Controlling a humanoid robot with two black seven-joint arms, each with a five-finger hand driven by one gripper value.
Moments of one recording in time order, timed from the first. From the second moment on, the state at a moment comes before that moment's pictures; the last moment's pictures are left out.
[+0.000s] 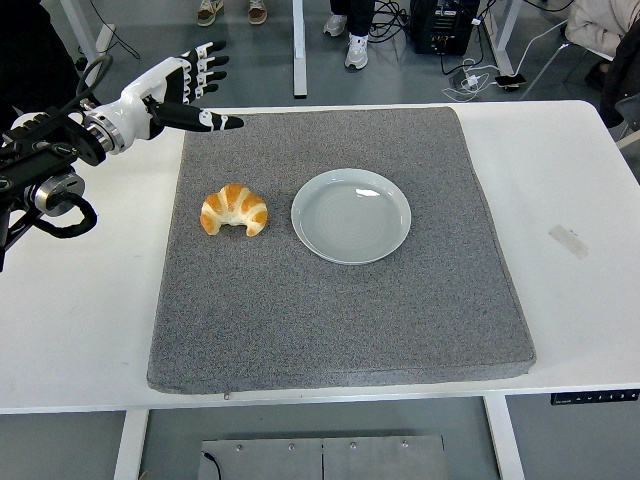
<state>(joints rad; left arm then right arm) -1.18 0.39 -0.03 -0.71 0.34 -0.18 -0.41 -0.10 0.00 0.07 0.13 -0.09 -0.05 0.23</state>
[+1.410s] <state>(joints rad) -1.25 0.51 0.31 -1.09 1.00 0.34 -0.24 -0.10 0.00 0.07 0.13 -0.09 -0.05 0.23</state>
